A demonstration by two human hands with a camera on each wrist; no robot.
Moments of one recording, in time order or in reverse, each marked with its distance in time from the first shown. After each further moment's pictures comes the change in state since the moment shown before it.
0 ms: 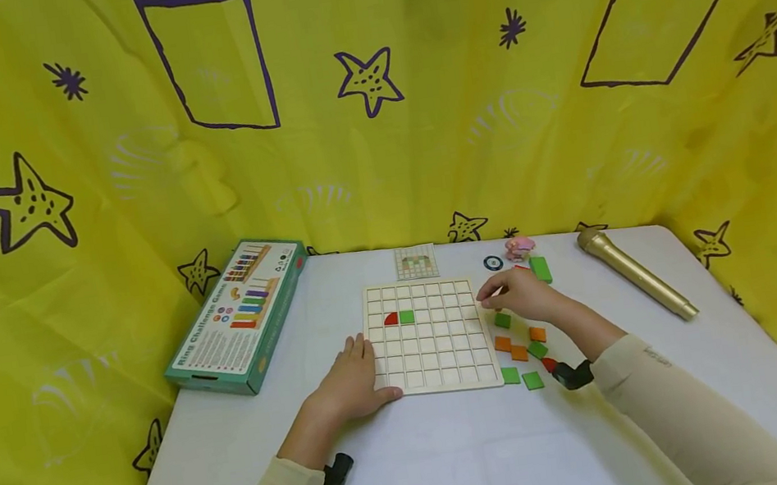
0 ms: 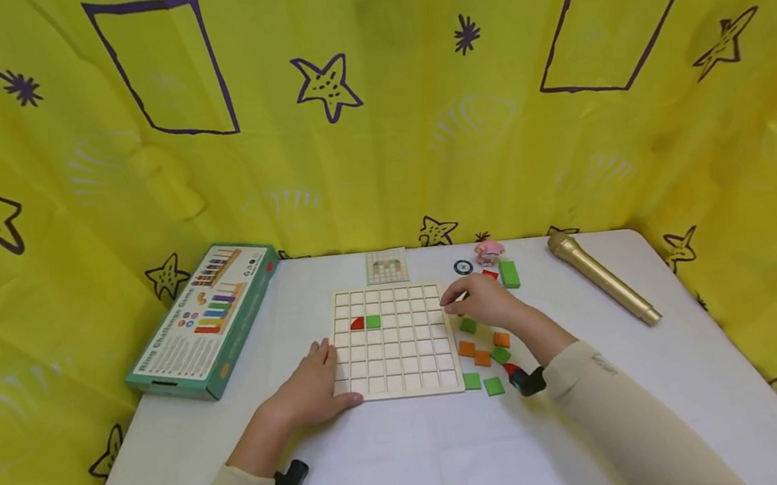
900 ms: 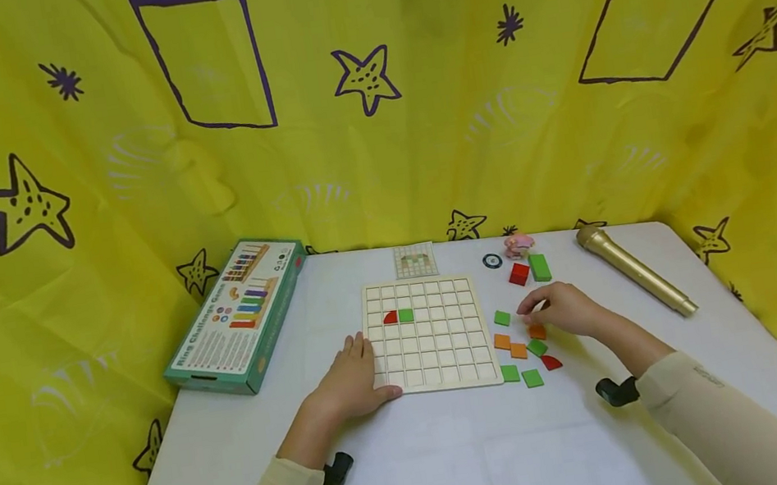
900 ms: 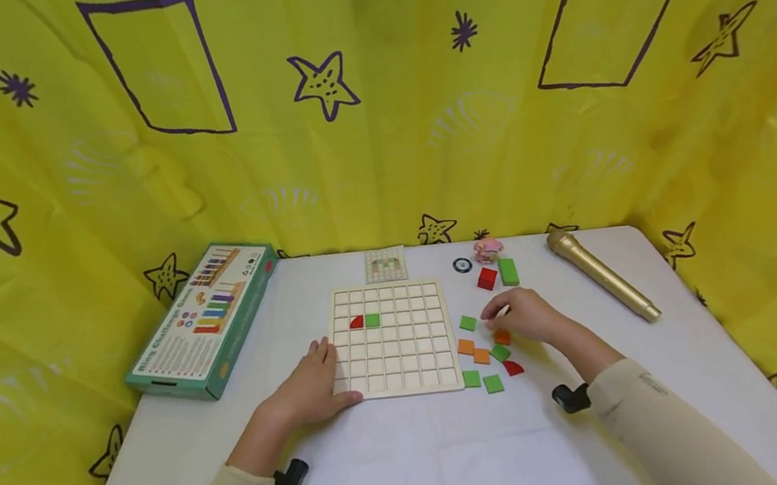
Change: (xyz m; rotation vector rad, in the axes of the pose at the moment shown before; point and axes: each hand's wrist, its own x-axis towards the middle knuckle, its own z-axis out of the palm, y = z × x) left_hand 0.001 0.000 -0.001 -0.023 0.002 0.010; right_hand -0.039 0.051 -0.012 -0.033 0.001 0.097
